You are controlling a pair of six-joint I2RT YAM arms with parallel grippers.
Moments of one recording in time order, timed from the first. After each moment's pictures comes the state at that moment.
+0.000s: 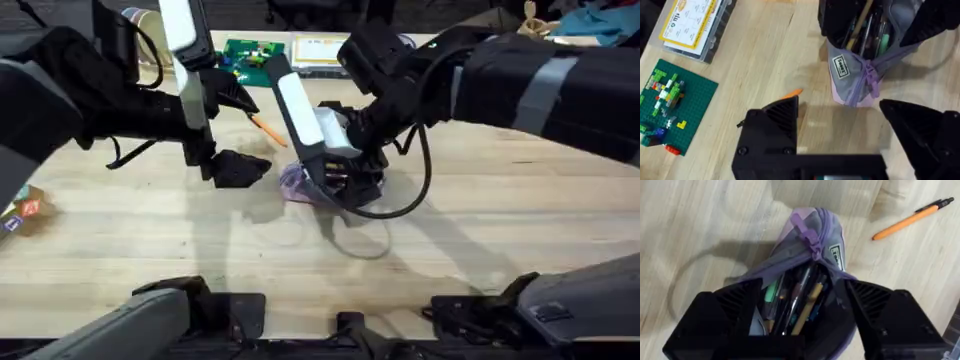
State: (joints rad) left arm 0.17 1.25 0.97 -0.98 0.81 1.33; right arm 0.66 1.68 1.24 -0.81 -0.39 -1.23
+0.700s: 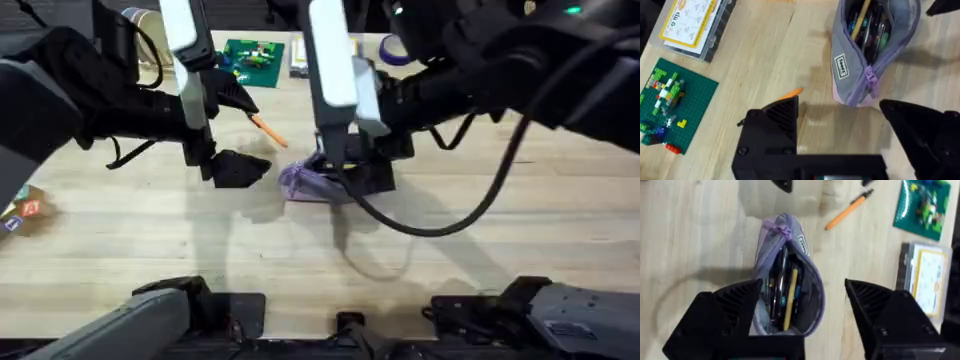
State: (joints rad) left arm 0.17 1.25 0.97 -0.98 0.81 1.32; right arm 0.66 1.42 1.24 -0.82 -0.32 -1.01
